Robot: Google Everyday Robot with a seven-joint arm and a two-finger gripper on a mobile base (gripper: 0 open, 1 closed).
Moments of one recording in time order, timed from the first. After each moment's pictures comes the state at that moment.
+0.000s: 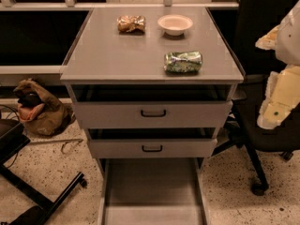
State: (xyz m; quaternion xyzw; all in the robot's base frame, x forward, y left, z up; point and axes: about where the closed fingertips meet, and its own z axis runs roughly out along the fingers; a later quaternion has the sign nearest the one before) arm 0.438 -0.217 0.976 -0.60 0.78 -0.03 0.16
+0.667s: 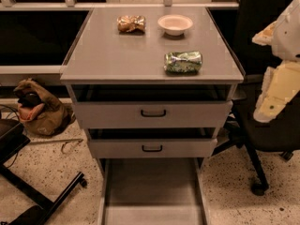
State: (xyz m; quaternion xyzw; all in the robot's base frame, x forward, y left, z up) arm 0.453 -0.217 0.976 -0.61 0.77 -0.04 0.17
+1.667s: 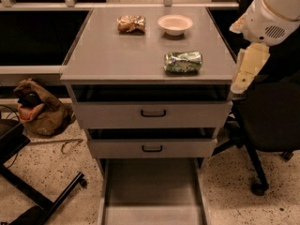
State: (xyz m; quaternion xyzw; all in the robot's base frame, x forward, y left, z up) arm 0.551 -0.210 0.956 -0.63 0.75 -0.03 0.19
